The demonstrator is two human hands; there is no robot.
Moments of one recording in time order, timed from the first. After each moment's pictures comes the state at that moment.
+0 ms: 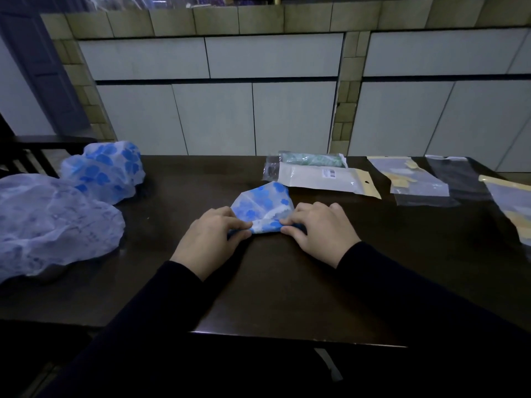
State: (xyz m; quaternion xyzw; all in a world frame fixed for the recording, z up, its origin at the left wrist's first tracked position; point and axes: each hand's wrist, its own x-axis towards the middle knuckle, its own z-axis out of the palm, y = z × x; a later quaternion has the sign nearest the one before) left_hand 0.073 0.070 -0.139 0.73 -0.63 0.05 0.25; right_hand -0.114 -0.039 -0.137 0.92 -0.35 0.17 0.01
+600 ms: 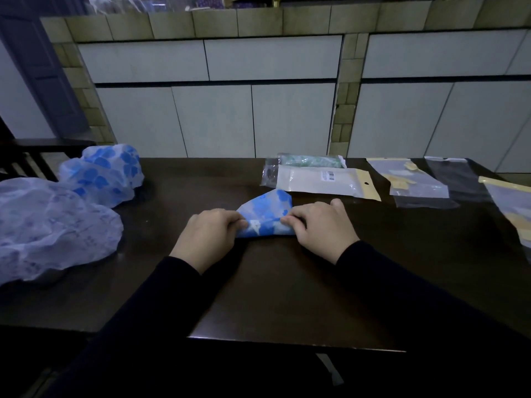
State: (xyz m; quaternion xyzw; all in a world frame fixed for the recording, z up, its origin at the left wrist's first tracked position) left_hand 0.078 0.058 -0.132 0.77 -0.60 0.02 0.22; right_hand -0.109 -0.045 -0.134 0.90 -0.39 0.20 0.00
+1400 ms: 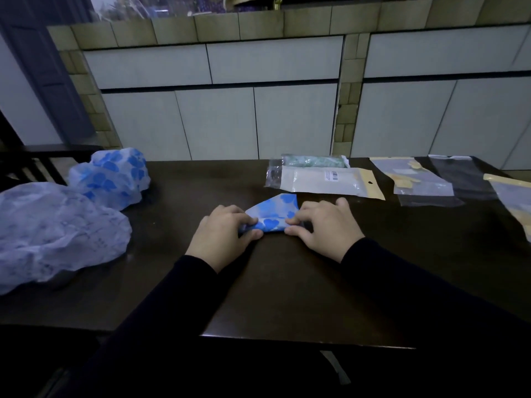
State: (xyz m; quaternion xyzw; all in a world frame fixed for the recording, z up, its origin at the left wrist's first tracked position) left_hand 0.076 0.053 -0.140 0.75 -0.62 0.06 0.22; right_hand -0.113 -0.050 -0.137 0.92 -0.35 0.20 0.03
